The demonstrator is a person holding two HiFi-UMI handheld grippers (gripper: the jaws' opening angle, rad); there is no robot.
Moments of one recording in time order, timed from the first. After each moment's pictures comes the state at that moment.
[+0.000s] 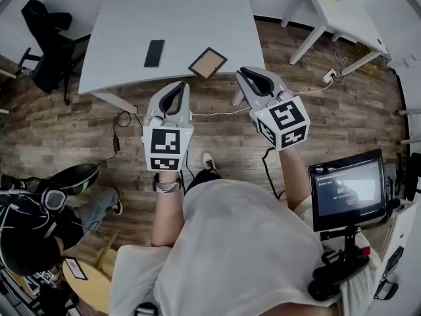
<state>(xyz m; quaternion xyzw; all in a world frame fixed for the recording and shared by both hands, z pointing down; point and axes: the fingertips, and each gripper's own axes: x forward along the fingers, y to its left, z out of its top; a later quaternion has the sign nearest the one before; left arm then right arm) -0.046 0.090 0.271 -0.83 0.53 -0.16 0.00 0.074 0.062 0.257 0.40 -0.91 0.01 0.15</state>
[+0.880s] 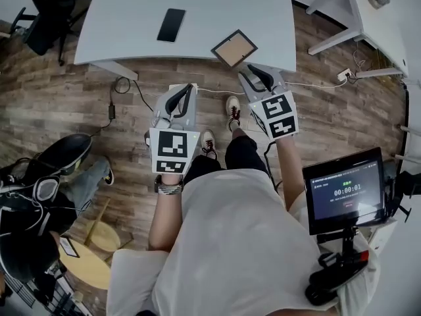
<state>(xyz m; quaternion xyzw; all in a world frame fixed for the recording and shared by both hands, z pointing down) -0.115 0.054 0.375 -0.80 0.54 -0.21 -0.11 0.003 -0.013 0.413 0.35 -0.88 0.07 0.31</state>
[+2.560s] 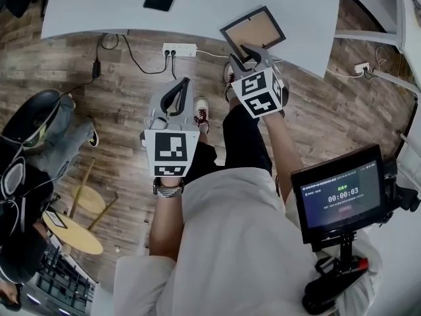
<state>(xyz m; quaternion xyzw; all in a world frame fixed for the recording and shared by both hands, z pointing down) -0.137 0.014 0.521 -0.75 0.57 -0.25 -0.24 -0.043 -0.076 0.621 0.24 -0.85 0.07 0.47</state>
